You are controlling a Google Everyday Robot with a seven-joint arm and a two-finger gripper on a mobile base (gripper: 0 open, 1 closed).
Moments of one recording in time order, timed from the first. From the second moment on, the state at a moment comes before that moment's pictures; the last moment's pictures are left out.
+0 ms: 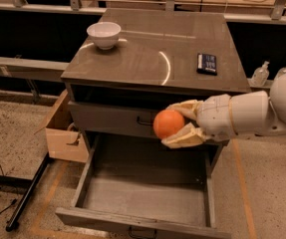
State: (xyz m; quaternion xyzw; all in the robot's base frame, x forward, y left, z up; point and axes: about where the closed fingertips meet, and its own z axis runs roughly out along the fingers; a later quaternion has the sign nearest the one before) arm 0.494 -0.079 0.832 -0.59 0.64 0.21 0.44
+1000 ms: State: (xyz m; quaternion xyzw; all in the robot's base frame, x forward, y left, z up) arm 0.489 -0.027 0.705 -0.65 0.62 0.17 0.40
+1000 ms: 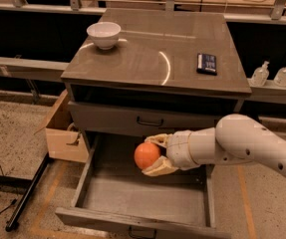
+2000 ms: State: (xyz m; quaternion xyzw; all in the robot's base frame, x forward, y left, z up) arm 0.542 -0.019 0.569 -0.61 0.66 0.17 0.40
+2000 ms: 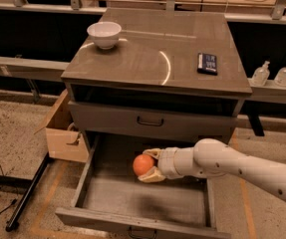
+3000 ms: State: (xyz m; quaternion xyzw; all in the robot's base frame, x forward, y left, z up) arm 0.541 -0.009 0.455 -0.58 0.70 0.22 0.36
